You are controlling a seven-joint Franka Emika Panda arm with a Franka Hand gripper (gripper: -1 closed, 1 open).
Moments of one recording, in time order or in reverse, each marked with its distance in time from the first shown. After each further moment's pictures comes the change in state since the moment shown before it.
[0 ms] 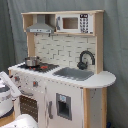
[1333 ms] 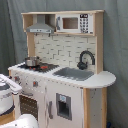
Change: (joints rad) arm -0.103 0.000 0.018 0.117 -0.001 0.000 -0.377
